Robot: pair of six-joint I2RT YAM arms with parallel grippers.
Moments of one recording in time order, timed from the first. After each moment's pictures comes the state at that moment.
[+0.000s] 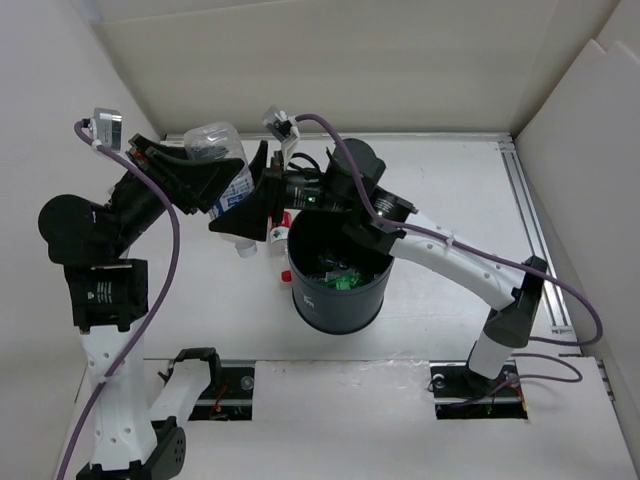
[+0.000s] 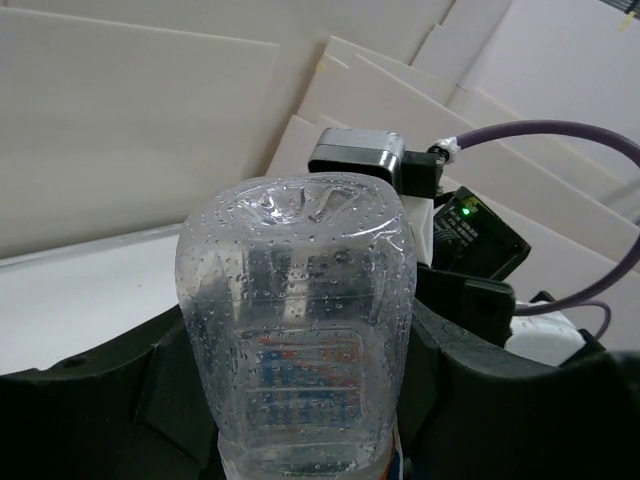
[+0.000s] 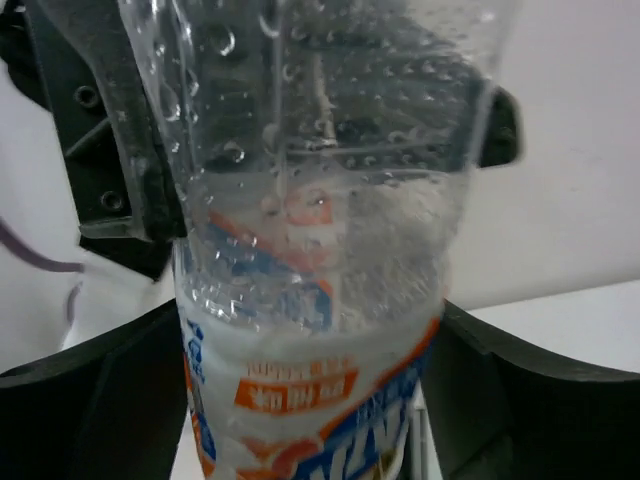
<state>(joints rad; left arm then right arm) 0.04 0.86 1.44 -0.17 0.80 -0.80 1.04 1.71 1.85 0.14 -0.52 0.57</state>
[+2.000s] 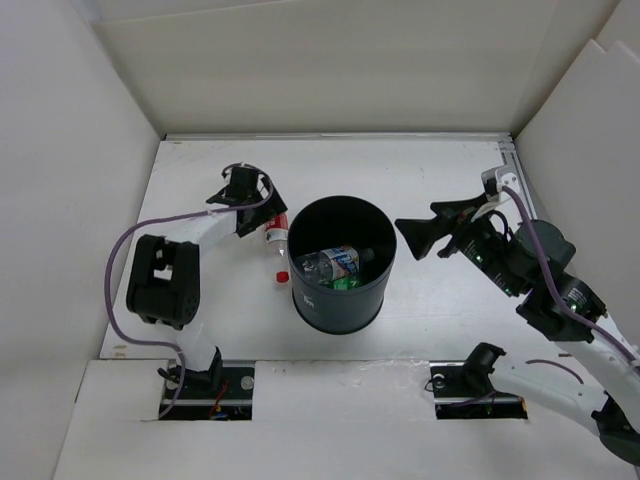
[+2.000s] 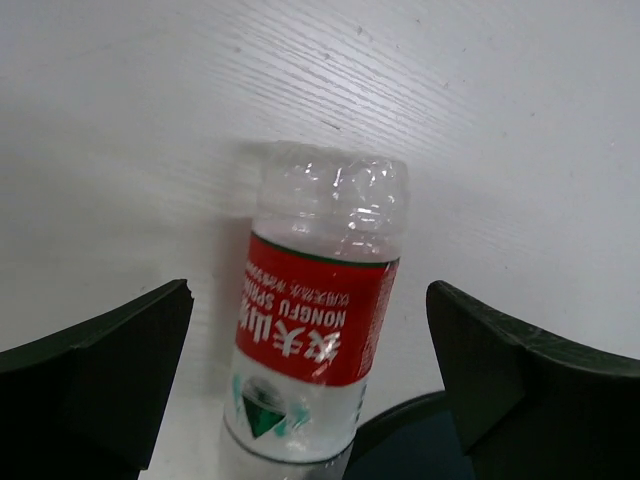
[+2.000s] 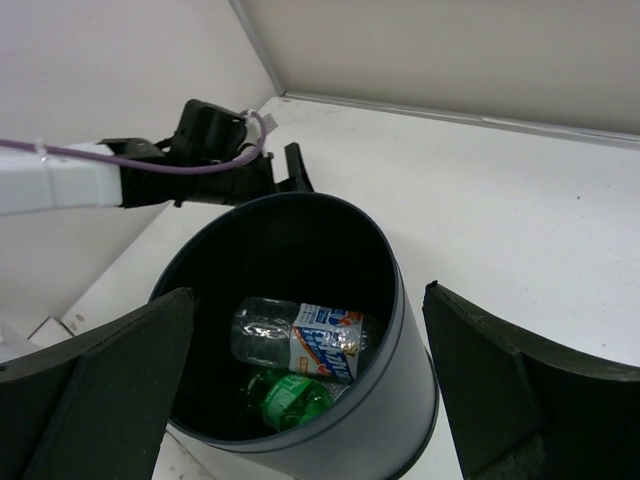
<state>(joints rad) -0.24 1.67 1.08 -0.29 -0.04 -0.72 0.80 0.74 1.14 -0.40 0.20 0.30</state>
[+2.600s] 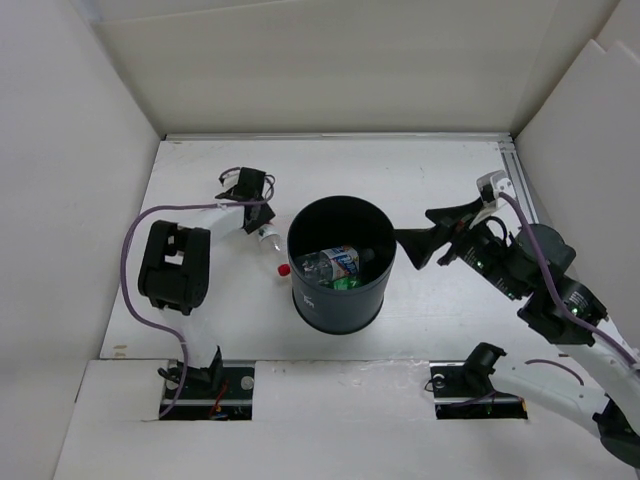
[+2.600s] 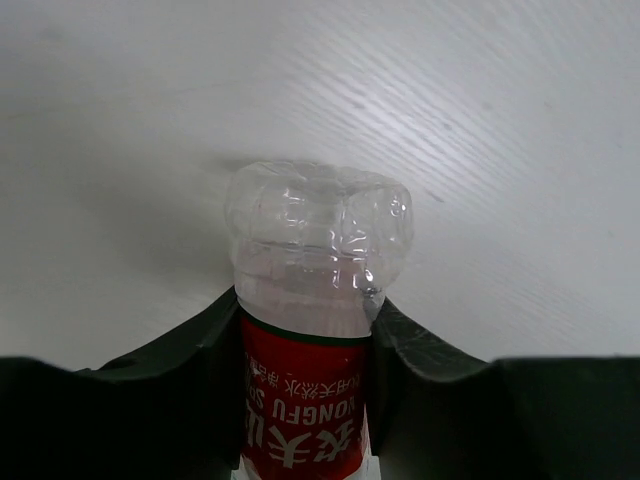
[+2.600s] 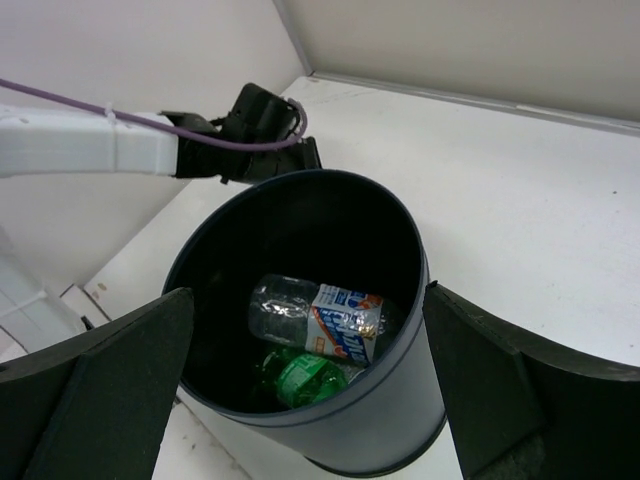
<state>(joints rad) -0.27 1.83 1.16 -0.28 -0.21 -0.80 0.80 0.71 1.12 -0.42 0.13 0.31</state>
